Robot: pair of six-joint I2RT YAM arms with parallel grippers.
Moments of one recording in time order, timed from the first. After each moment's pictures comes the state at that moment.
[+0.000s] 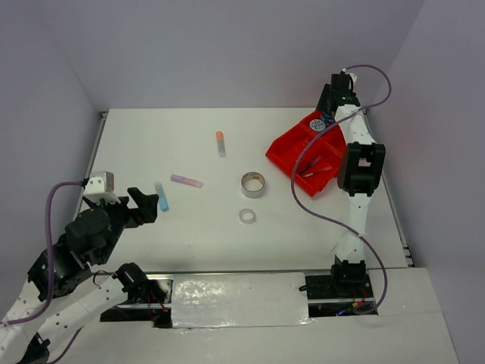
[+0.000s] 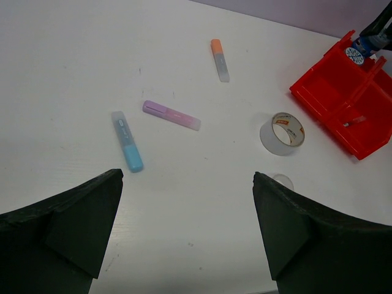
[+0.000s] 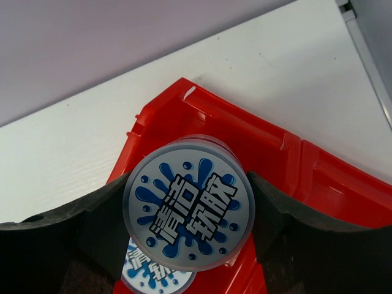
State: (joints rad) left arm -0.75 0.39 0.92 -0.82 -0.61 -0.50; right arm -0.05 2.40 2.23 -0.46 0.24 0.26
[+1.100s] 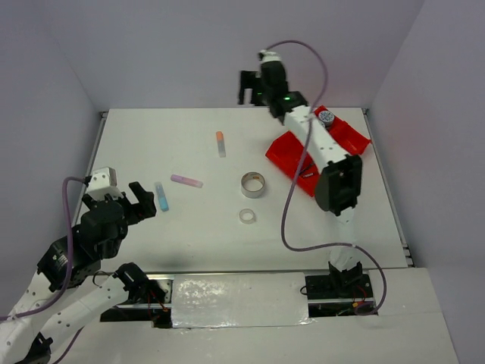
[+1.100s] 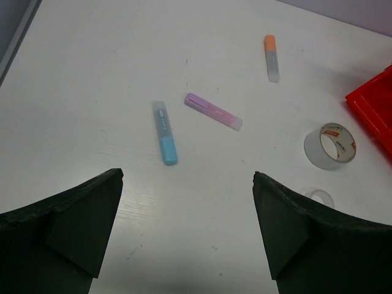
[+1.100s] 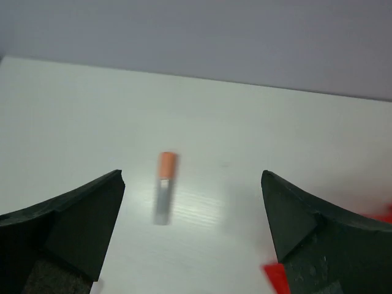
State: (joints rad) left arm -0.70 0.47 0.92 -0.88 -0.72 -0.57; right arm 0.35 2.12 2.13 -0.42 0.10 0.27
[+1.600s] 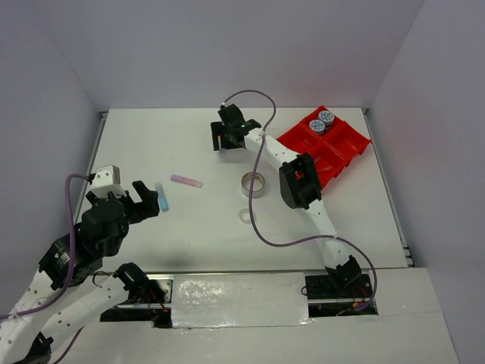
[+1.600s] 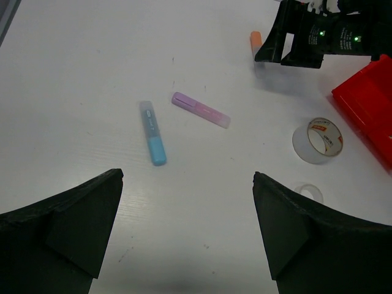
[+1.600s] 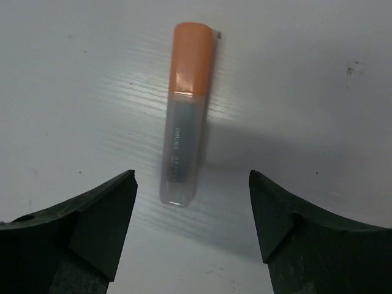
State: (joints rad) left arm -0.69 0.49 0.92 -0.85 -0.67 -0.55; right arm 0.60 2.55 2.34 -0.56 0.08 0.35
